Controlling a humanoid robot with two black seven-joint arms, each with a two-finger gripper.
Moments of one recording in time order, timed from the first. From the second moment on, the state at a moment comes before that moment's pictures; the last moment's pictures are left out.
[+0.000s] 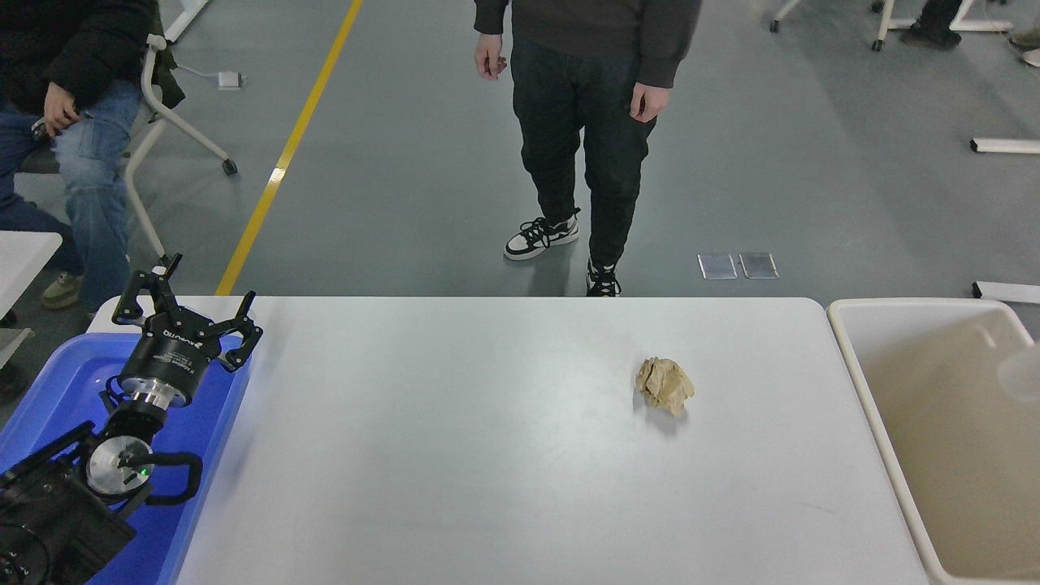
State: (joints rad) left arm -0.54 0.41 -0.75 -0.43 -0.19 -0.70 -0.46; right arm 0.74 -0.94 0.01 0.50 -1.00 0.09 0.35
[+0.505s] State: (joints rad) left arm -0.54 0.41 -0.75 -0.43 -0.19 -0.70 -0.46; right arm 0.64 -0.56 0.01 0.04 -0.84 0.07 0.35
